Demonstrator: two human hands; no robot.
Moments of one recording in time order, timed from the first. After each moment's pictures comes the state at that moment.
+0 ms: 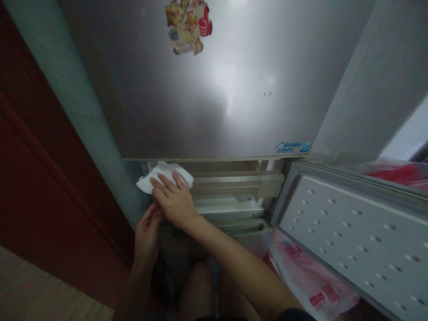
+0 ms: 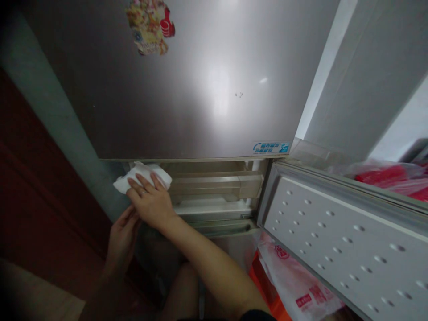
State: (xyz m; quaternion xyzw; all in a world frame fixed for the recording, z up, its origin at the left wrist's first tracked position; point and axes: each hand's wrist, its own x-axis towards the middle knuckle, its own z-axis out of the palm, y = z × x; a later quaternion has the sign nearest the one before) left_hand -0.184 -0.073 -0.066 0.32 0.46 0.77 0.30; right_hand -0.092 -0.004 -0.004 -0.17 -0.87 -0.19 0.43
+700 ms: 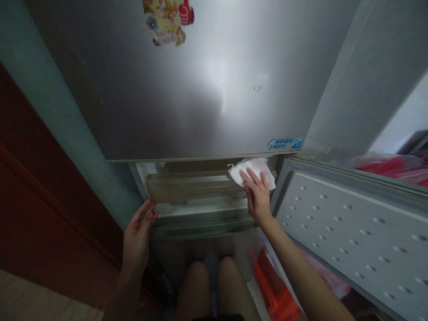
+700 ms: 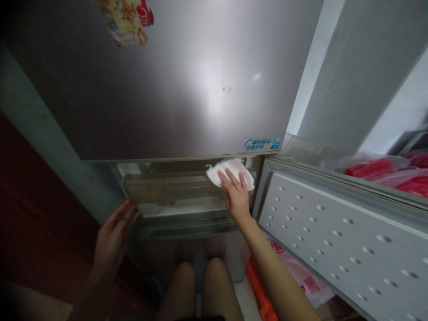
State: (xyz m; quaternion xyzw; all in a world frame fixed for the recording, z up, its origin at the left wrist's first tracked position) left_hand -0.186 -0.073 -0.066 0.32 0.49 0.76 0.28; right_hand 0.129 0.034 -0.035 -0.27 -0.75 -0.20 0.56
